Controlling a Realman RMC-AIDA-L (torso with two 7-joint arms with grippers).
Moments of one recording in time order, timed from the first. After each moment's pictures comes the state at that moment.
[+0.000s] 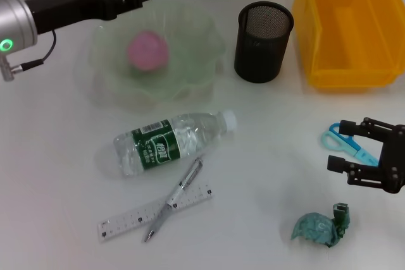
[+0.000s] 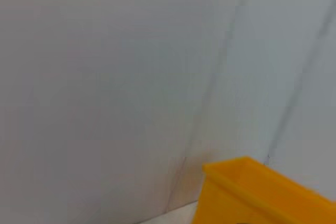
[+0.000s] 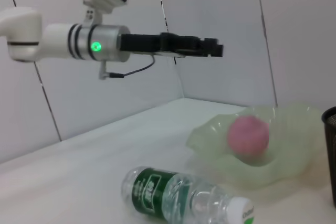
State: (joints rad) left arm -0.47 -2.06 1.04 0.92 1.64 1.12 -1.75; right arm 0.32 2.02 -0.55 -0.54 -1.99 -1.73 1.09
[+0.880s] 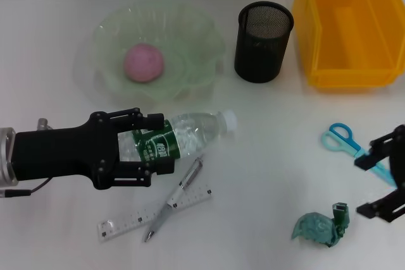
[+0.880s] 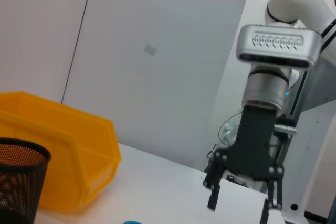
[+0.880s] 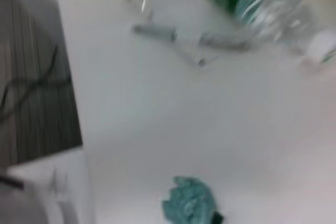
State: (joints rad) left arm -0.38 -2.01 0.99 0.64 1.69 1.78 -1.31; right arm 0.43 2.09 -1.10 -1.58 -2.46 -2.02 1.90
